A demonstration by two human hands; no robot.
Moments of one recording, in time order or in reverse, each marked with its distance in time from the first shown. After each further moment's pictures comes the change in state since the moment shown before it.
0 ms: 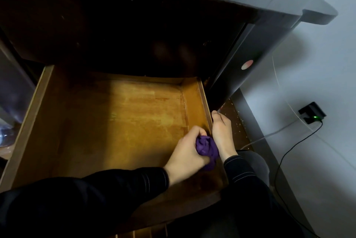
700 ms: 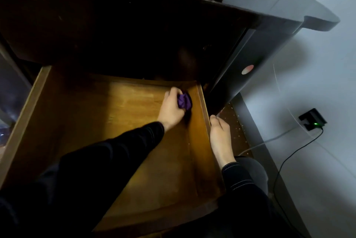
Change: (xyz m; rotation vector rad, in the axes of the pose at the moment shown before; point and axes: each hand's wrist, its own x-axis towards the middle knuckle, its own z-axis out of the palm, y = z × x) left_hand 0.136 -0.051 -0.057 0.316 0.319 0.007; right_hand 0.006 0.004 -0.001 -0.036 -0.015 -0.005
